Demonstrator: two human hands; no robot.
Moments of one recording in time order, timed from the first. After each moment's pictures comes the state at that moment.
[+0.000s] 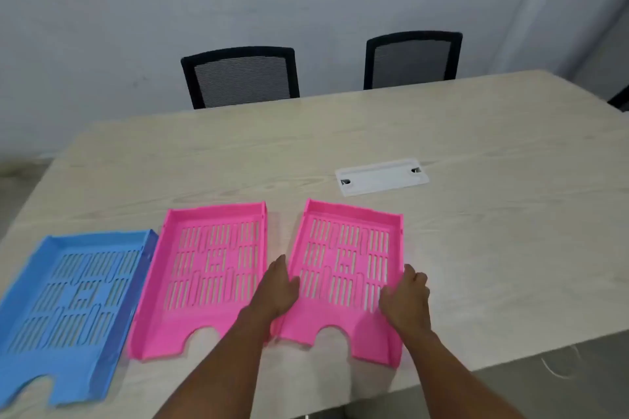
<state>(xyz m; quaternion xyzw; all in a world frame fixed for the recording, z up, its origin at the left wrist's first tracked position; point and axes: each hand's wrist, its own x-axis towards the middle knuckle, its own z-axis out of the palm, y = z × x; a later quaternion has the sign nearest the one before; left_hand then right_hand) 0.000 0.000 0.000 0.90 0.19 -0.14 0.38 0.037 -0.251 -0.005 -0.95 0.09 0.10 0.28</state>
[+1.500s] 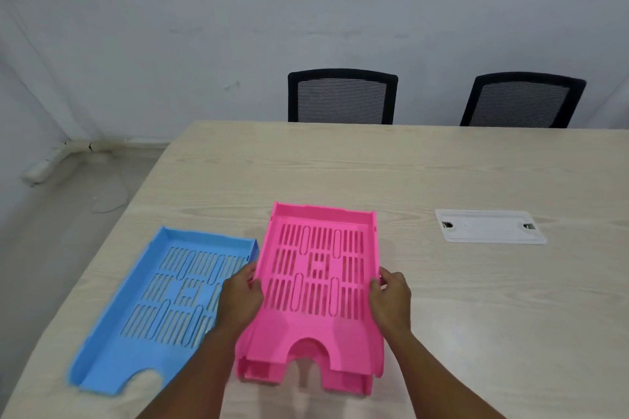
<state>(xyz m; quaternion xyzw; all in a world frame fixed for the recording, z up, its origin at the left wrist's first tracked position) -0.073 0.257 0.016 0.83 0.35 0.07 0.43 0.055 0.013 -0.001 -0.89 -0.02 0.05 0.45</state>
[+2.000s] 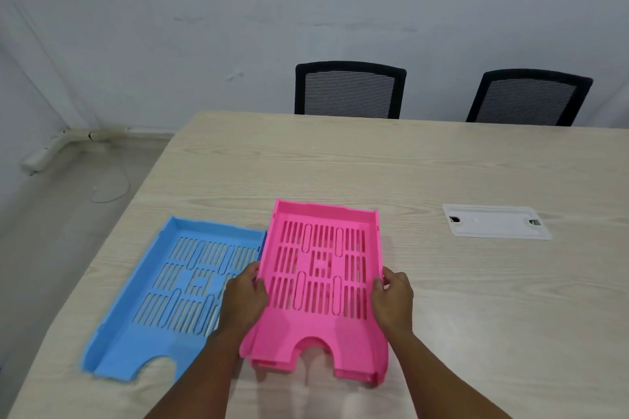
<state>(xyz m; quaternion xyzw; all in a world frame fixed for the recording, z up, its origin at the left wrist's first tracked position) -0.099 0.269 0.008 0.83 0.34 0.06 0.44 0.031 0.029 -0.008 -0.90 -0.01 0.04 0.43</state>
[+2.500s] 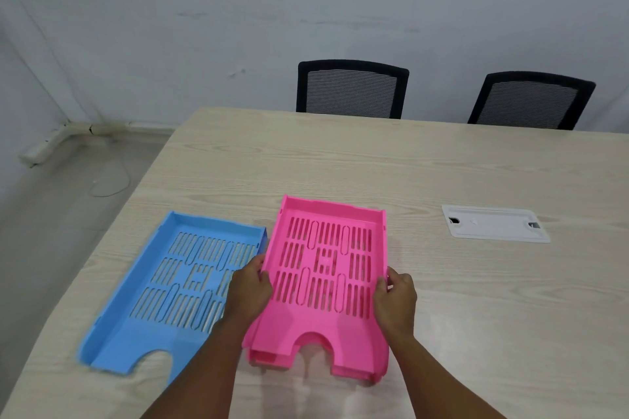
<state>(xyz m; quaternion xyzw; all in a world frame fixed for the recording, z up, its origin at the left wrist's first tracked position) -0.087 0.260 0.014 0.82 0.34 0.06 0.45 0.027 0.023 -0.004 -0.90 0.01 0.02 0.44</state>
